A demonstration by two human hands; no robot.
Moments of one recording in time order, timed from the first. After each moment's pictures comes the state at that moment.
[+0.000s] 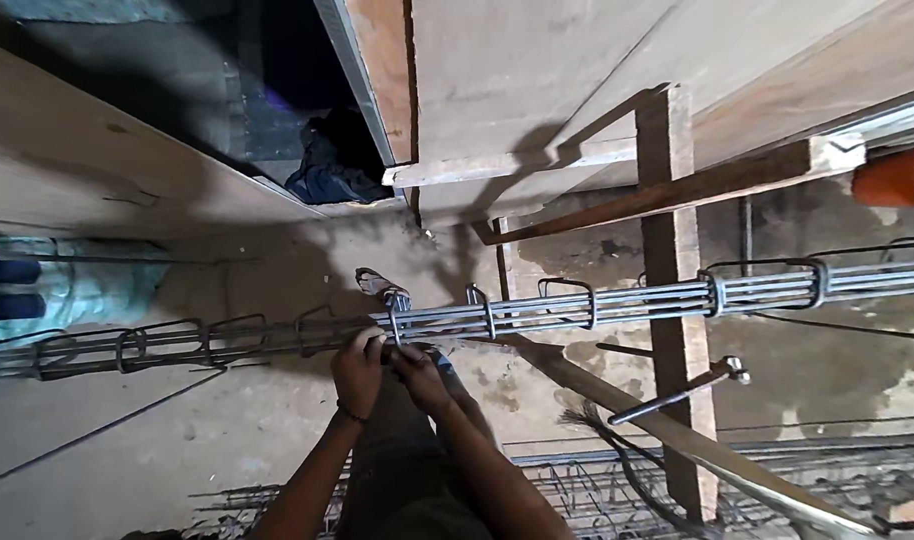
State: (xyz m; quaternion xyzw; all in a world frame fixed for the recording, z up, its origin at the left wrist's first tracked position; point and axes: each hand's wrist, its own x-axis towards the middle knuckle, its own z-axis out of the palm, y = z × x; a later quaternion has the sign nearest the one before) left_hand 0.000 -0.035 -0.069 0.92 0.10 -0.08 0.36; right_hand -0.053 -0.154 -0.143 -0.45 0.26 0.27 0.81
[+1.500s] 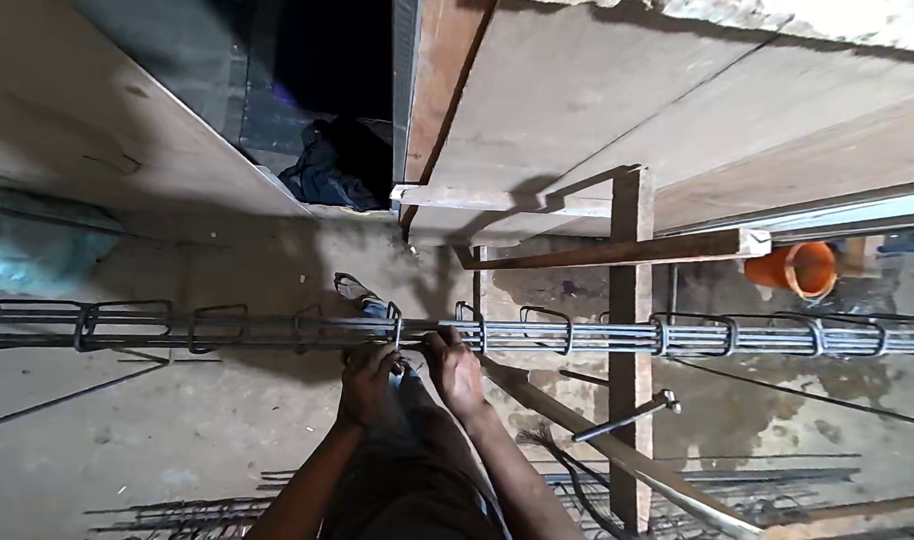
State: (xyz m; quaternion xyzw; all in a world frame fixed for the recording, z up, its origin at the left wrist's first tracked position) left_hand -0.034 -0.043 -0.113 0.90 0.03 0.05 0.44; right_hand 0.008 -0.217 -0.045 -0.95 0.03 0.19 0.26
